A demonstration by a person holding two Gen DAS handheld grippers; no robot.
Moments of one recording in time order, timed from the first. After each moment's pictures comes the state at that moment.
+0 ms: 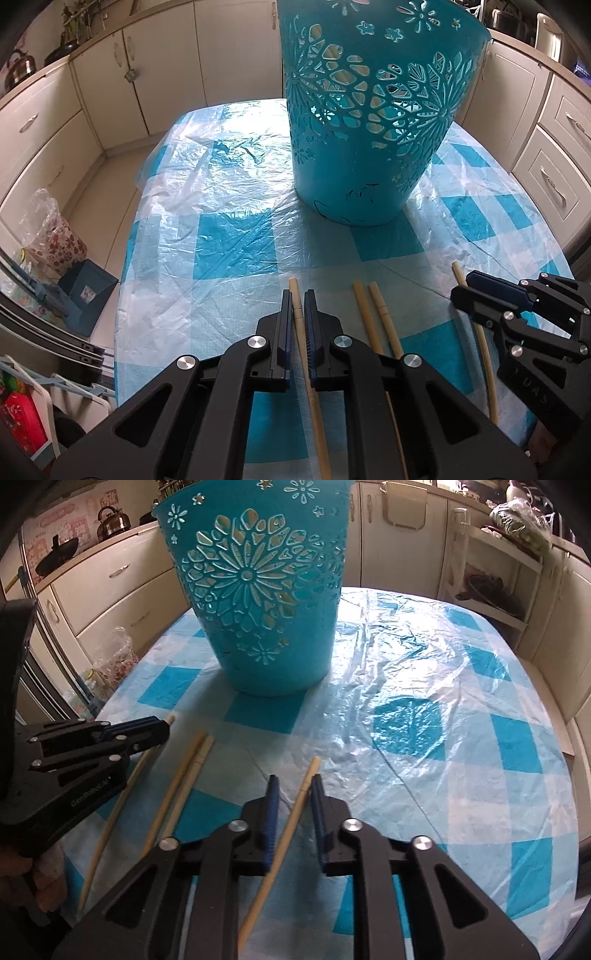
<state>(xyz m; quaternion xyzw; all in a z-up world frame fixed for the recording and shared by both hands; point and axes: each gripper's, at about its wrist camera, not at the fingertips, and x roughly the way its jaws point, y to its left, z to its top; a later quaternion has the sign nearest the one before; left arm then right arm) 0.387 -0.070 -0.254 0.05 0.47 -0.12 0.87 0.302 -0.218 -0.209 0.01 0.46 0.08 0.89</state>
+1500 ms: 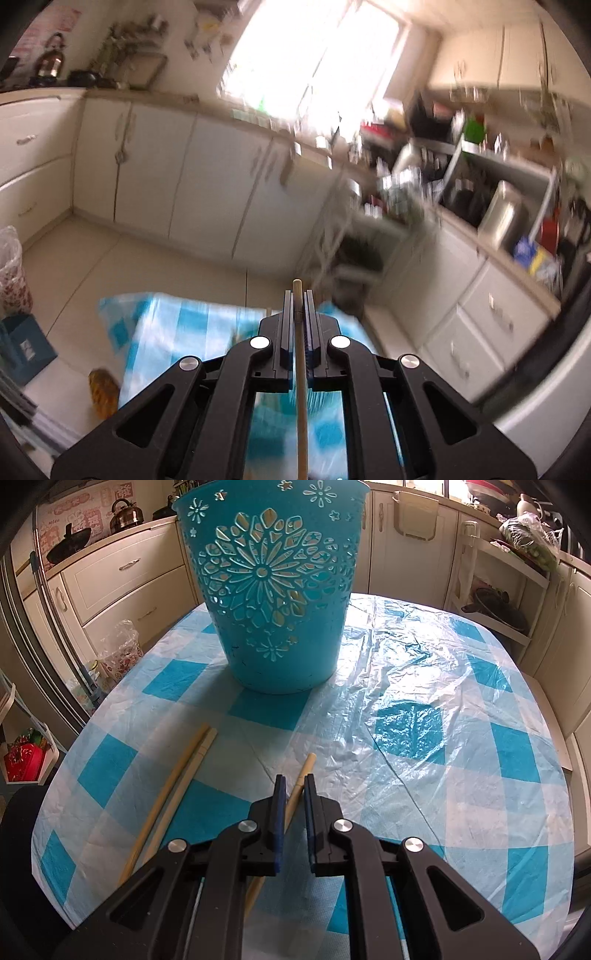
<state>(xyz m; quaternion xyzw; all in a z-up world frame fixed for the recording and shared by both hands) 0.430 -0.050 -0.034 -0.16 0.22 -0.19 0.94 0.297 -0.218 -0.211 -0.01 0.44 0.09 0.89</state>
